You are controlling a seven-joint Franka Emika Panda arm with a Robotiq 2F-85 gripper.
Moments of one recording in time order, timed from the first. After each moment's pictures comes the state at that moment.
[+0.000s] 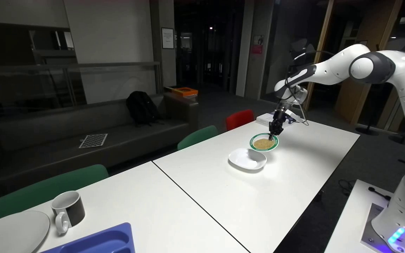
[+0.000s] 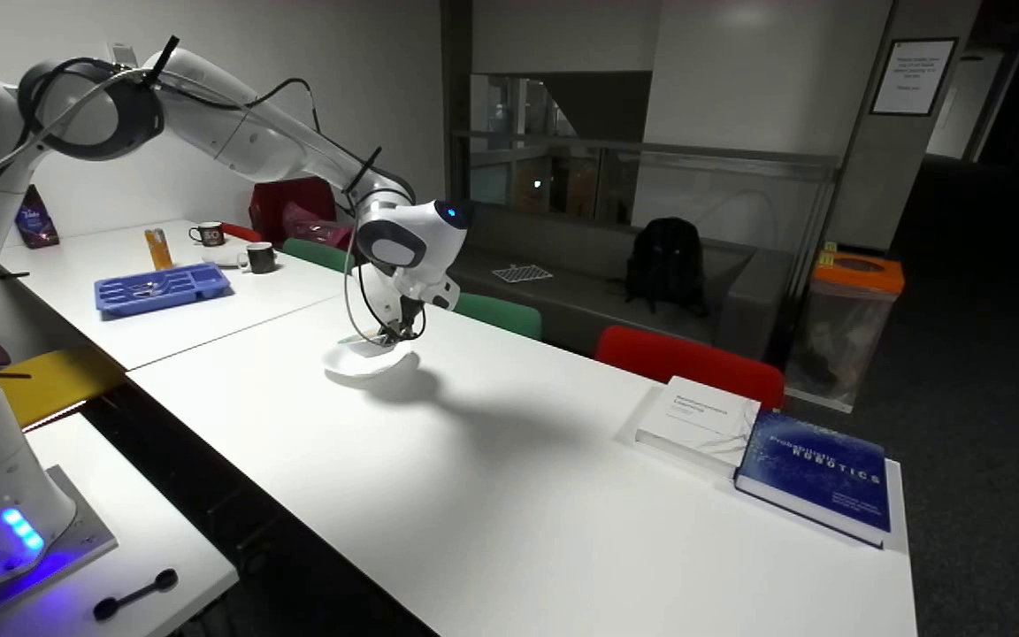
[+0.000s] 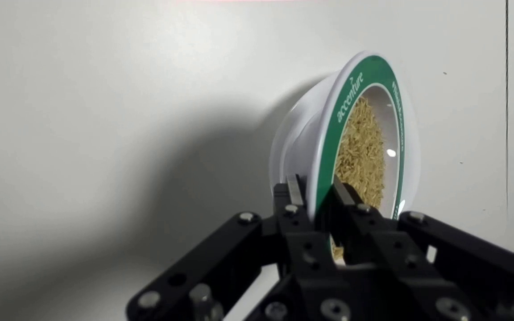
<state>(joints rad) -0.34 0.56 -0.09 -1.71 0.54 1.93 -0.48</state>
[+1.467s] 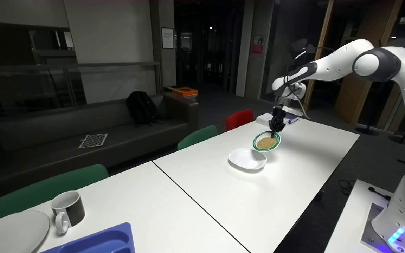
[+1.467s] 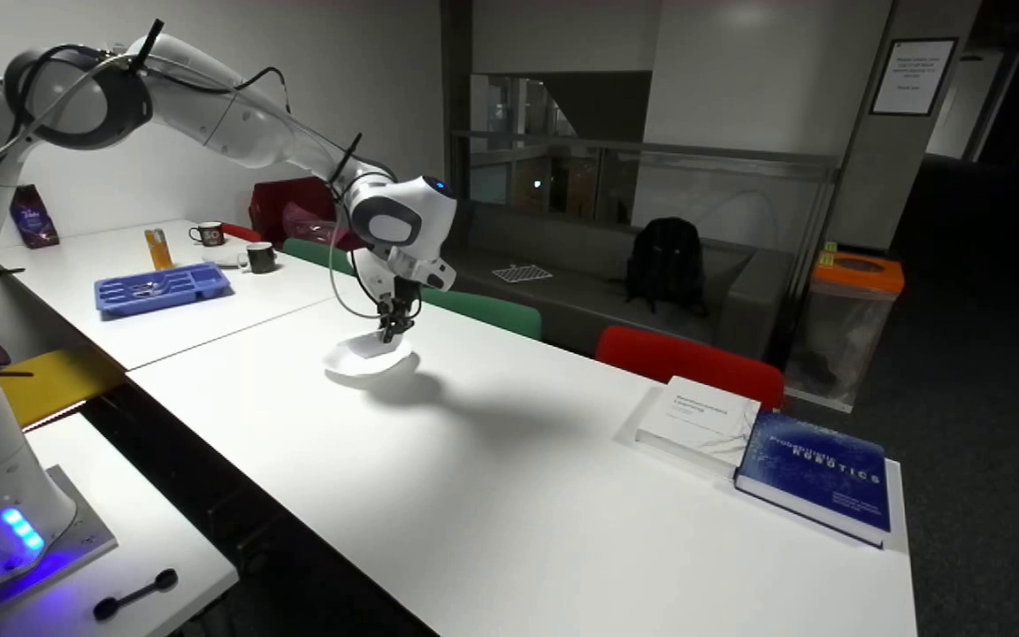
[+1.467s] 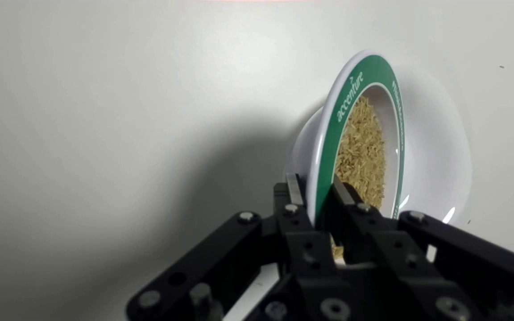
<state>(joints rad) -0.30 0.51 -0.09 -1.71 0.35 1.93 -0.25</state>
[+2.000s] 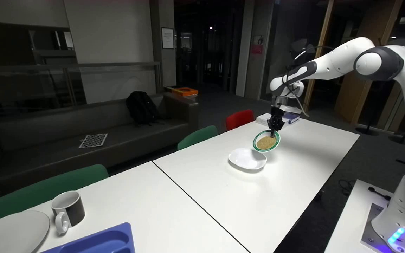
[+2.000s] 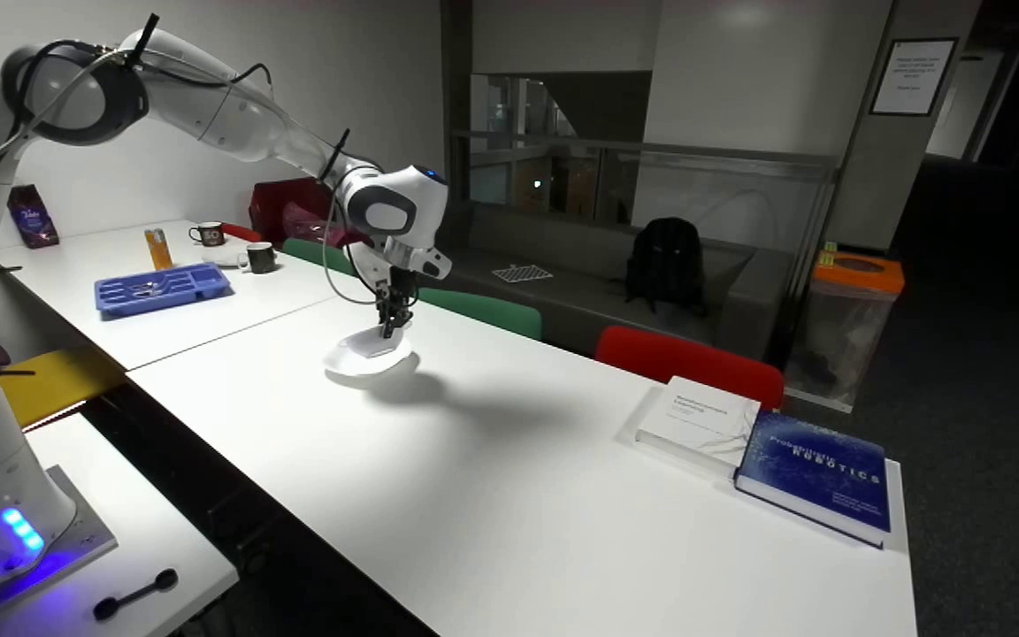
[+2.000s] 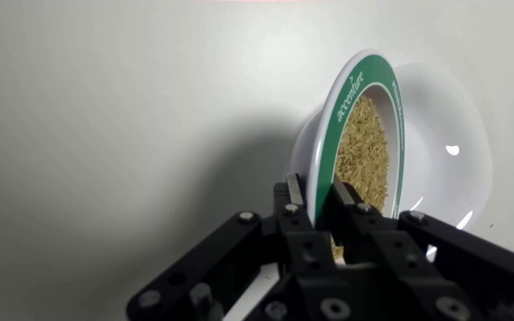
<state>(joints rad) -0.26 0.49 -0.09 -1.71 0.26 1.95 -0.17</state>
